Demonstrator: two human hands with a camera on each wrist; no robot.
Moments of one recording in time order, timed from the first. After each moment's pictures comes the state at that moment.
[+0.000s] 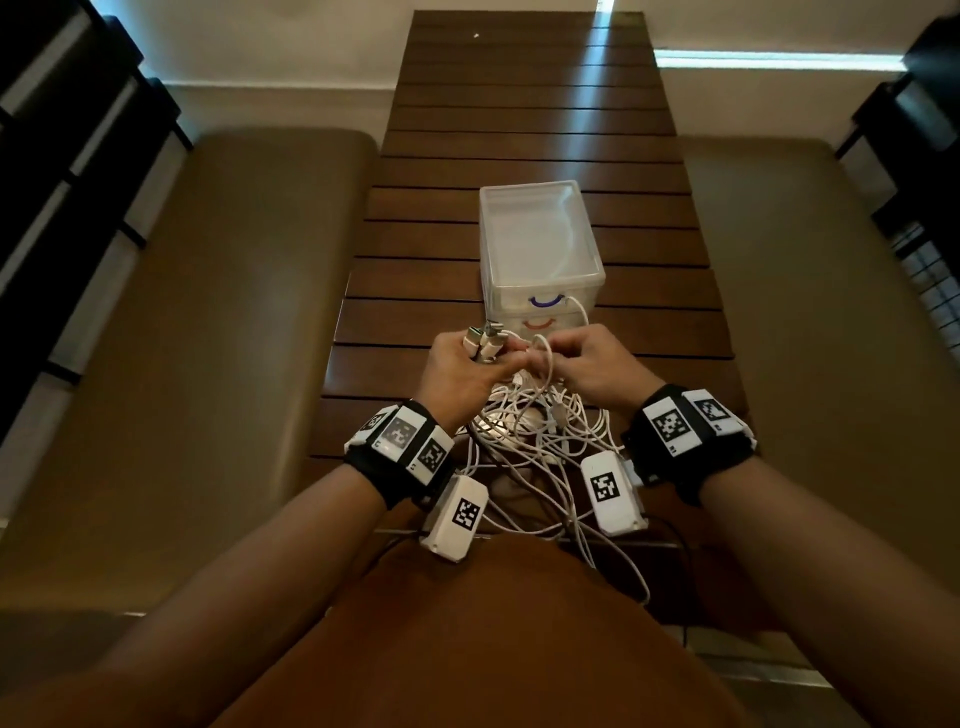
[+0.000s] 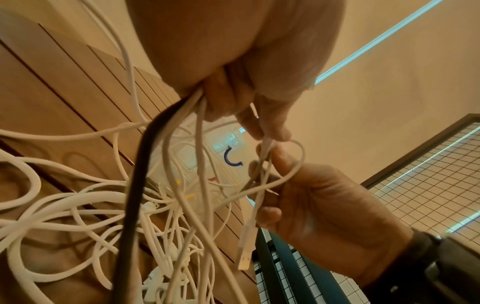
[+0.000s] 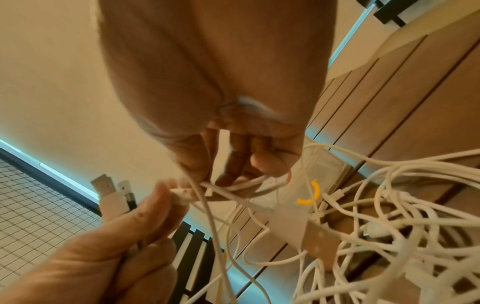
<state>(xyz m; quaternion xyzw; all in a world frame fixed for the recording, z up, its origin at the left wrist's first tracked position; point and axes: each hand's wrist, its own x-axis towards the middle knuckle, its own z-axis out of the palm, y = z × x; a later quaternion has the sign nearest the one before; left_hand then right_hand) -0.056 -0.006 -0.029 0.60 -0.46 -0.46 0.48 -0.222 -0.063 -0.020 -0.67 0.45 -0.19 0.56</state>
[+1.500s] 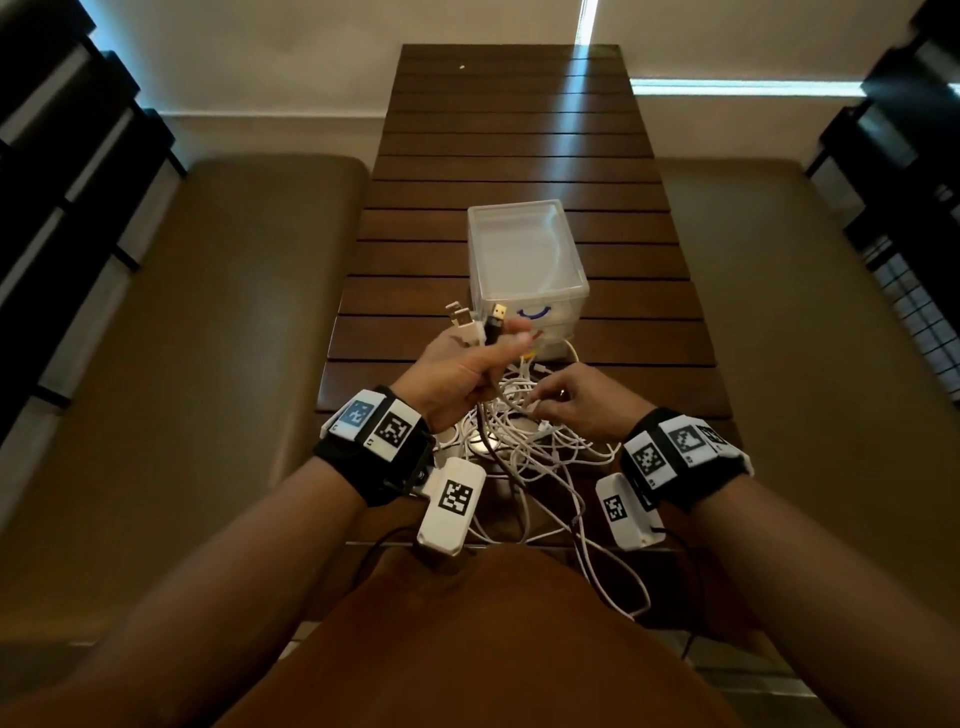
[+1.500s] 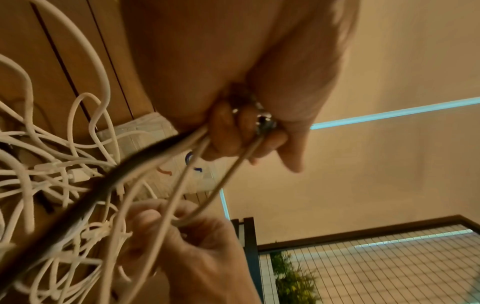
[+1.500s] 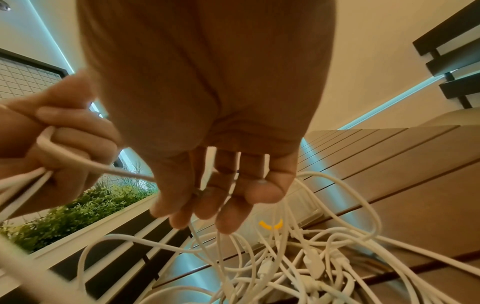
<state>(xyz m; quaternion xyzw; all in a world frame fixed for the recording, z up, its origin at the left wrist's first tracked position) -0.055 -0.007 0.012 0.49 -0.37 -0.66 0.43 -0.238 -0.053 -0.030 -0.78 0.44 -0.03 0.44</state>
